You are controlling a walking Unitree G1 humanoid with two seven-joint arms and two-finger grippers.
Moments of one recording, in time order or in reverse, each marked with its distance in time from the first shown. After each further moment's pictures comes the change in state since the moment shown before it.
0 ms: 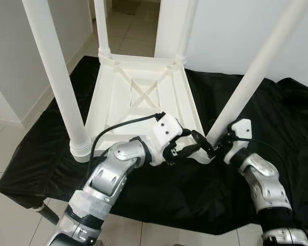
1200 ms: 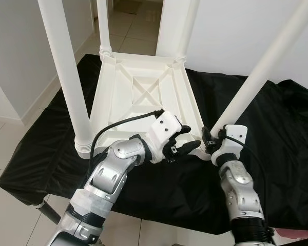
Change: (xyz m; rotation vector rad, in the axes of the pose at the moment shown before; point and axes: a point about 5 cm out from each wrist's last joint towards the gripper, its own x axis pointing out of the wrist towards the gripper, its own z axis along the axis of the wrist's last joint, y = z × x) left arm 0.000 0.003 -0.002 -0.012 -0.010 0.017; right arm 0.003 0.026 -0.005 0.149 -0.018 -0.771
